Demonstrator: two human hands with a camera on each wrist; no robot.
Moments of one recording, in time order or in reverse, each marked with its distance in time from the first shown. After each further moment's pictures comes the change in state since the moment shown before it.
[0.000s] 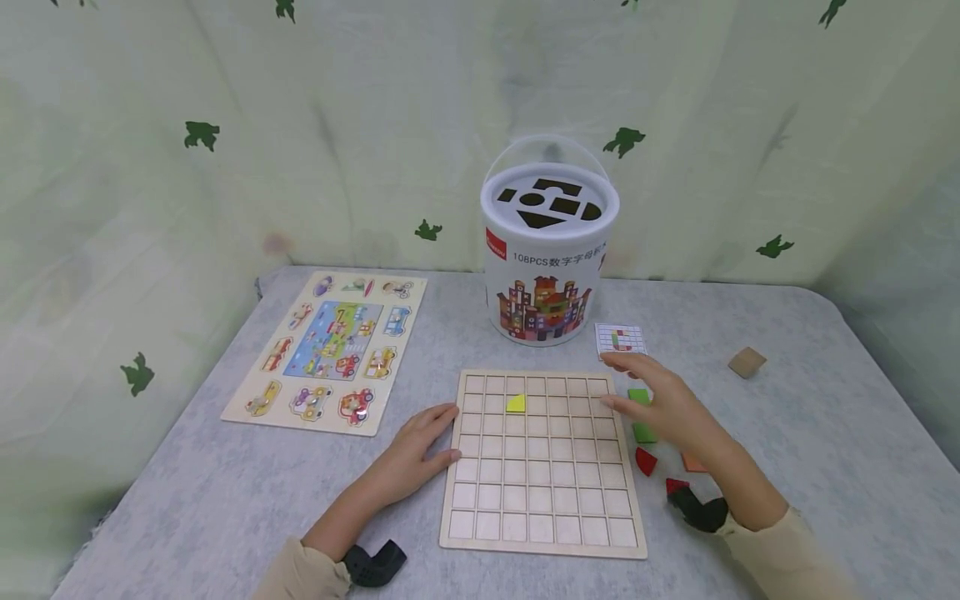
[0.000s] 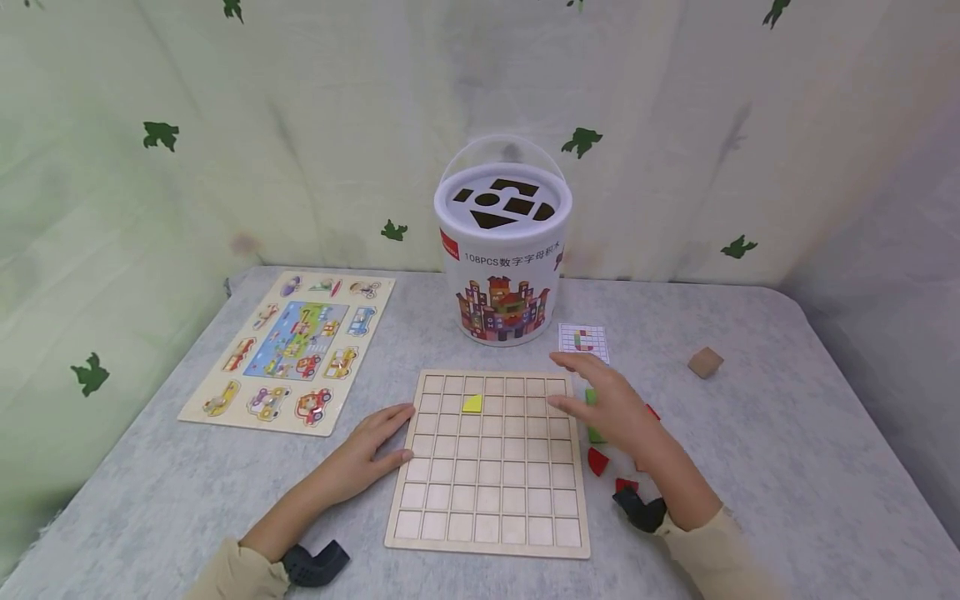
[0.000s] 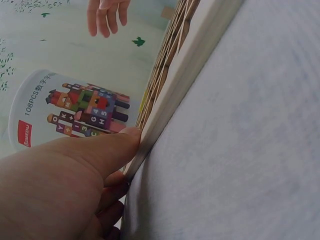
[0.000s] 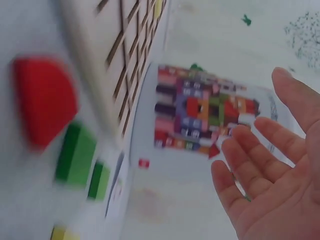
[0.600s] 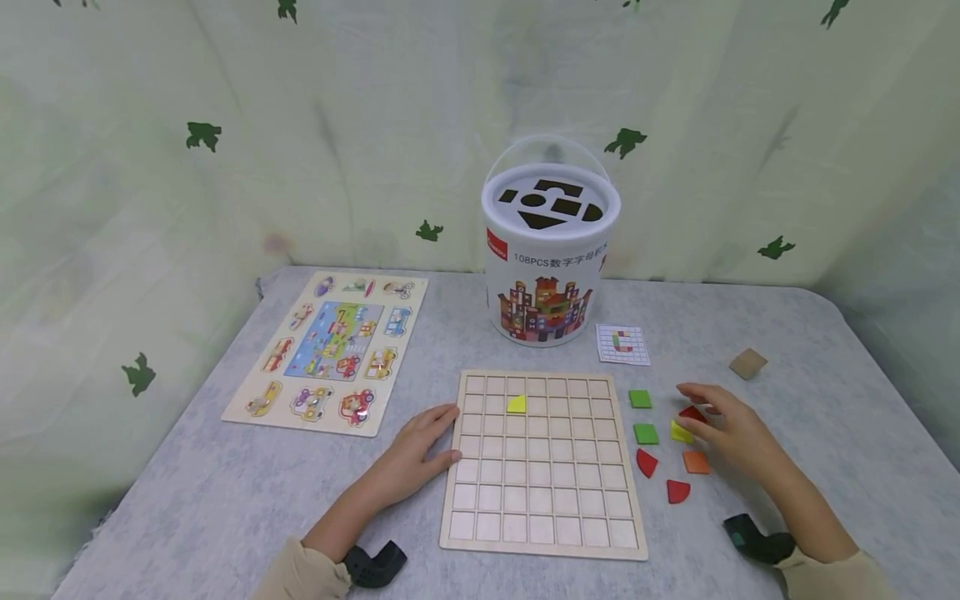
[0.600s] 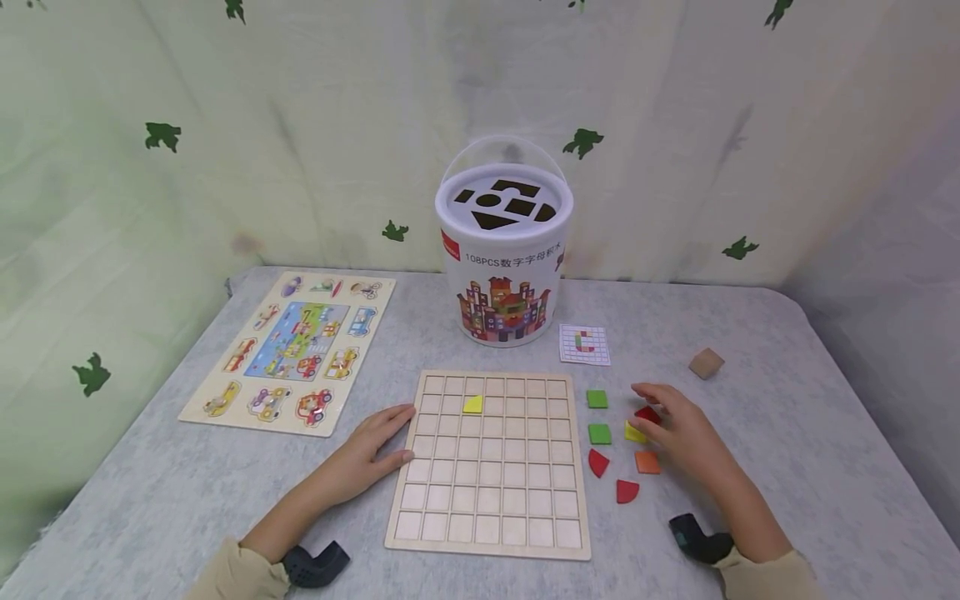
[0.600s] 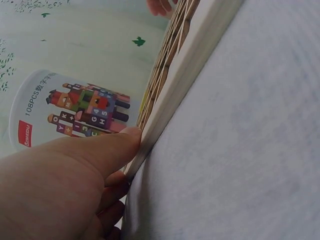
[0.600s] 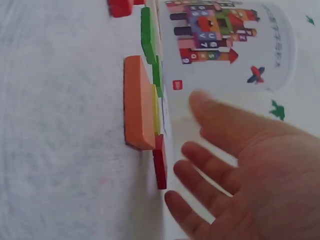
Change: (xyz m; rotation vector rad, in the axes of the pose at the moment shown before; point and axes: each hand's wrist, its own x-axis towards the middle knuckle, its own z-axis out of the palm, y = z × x) left_hand 0.001 -0.003 0.000 0.012 -0.005 0.006; right_hand -0.055 0.072 -0.017 -0.112 0.089 0.246
